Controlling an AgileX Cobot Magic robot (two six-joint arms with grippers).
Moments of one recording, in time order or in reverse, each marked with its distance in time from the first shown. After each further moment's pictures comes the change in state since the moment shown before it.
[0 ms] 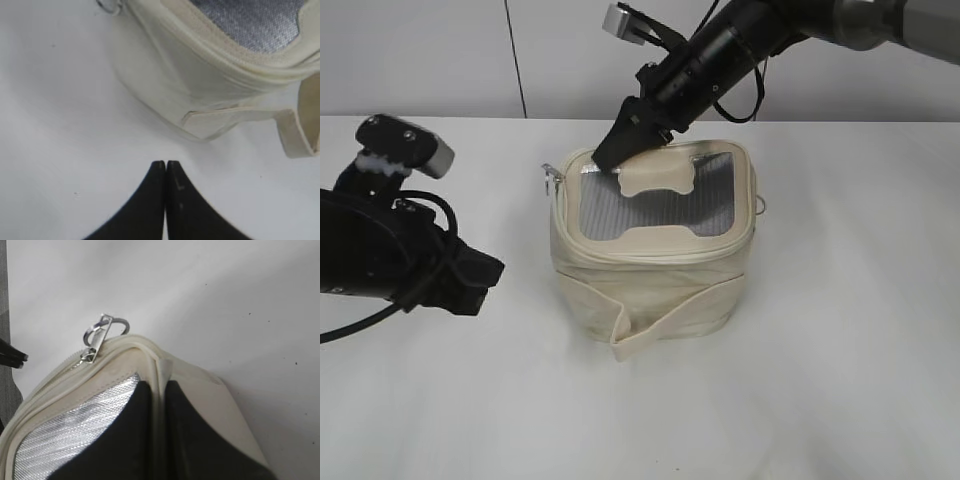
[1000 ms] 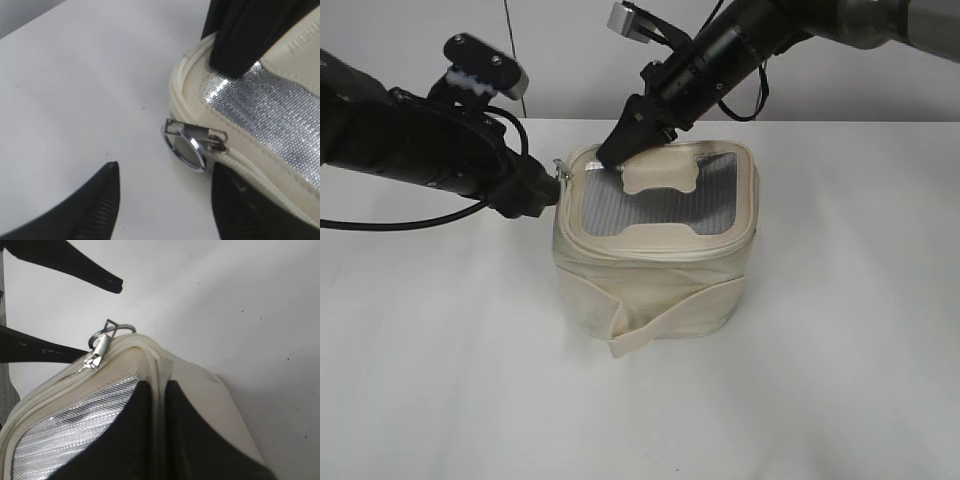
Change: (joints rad) left arm 0.002 0.274 -0.364 0.141 -0.064 0.031; right arm 0.000 0.000 -0.002 -0.004 0.000 0.003
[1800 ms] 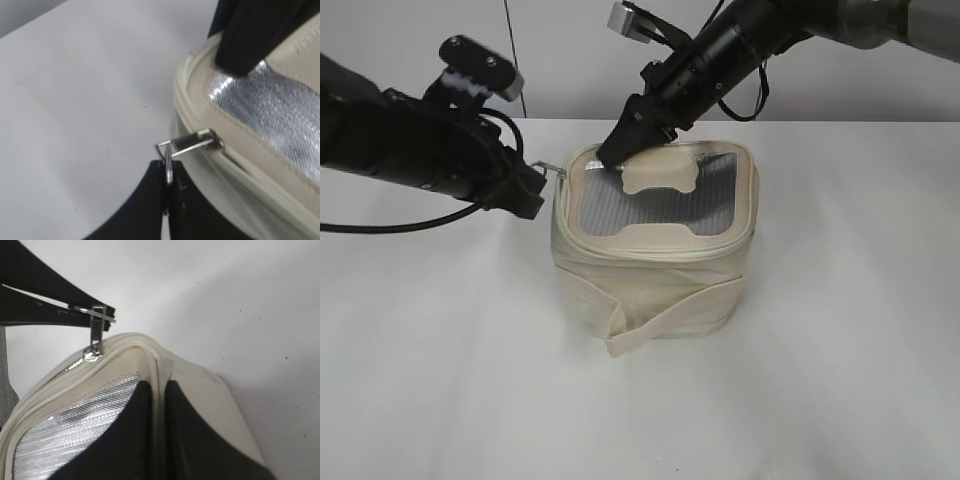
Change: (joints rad) left arm 0.013 0.005 -0.002 -0.006 0.012 0.009; right arm -0.002 0.000 -0.001 -0.001 -0.003 0.009
